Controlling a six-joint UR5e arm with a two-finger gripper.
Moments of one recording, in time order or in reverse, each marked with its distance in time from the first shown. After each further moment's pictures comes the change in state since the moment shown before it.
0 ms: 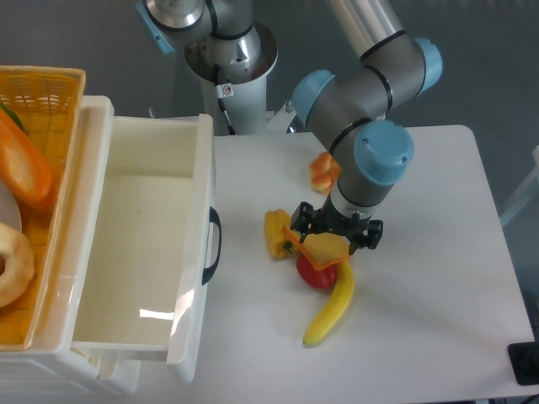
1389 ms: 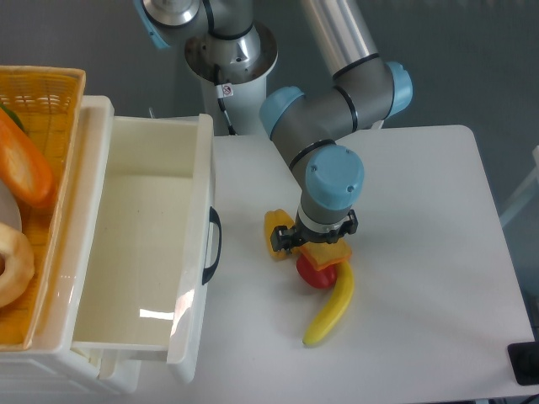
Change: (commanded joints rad) arm -0.100 -0.067 -0.026 0.008 0.149 -0.299
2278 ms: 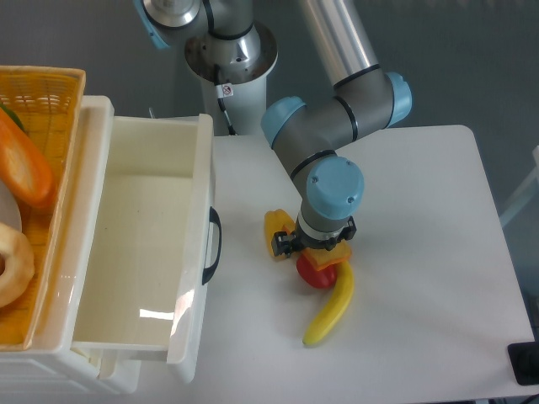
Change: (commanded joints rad) arm 0.002 -0.017 0.011 0.005 -0.002 0.012
